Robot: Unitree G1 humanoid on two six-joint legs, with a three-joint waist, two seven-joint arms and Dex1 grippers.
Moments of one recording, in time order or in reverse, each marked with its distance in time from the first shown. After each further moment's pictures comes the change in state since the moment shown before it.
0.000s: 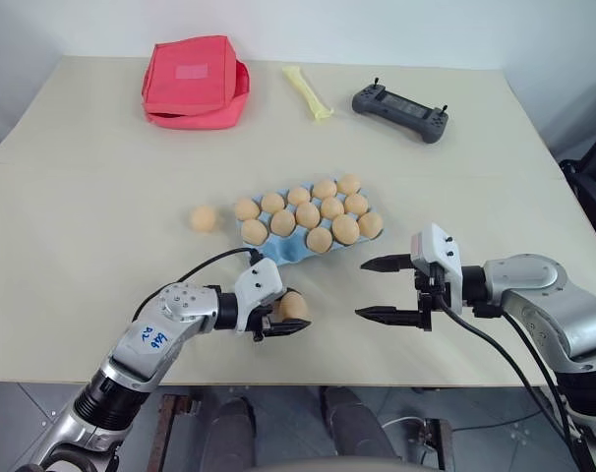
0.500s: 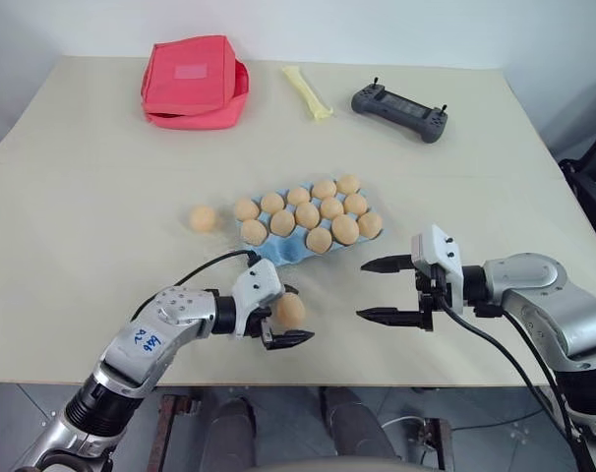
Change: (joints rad) left arm 0.007 0.032 -0.005 -0.043 -0.053 0.062 0.028; right arm -0.001 0.003 0.000 0.009 -0.011 -0.017 0.024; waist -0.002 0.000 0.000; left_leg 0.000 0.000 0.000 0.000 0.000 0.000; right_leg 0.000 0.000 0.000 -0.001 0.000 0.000
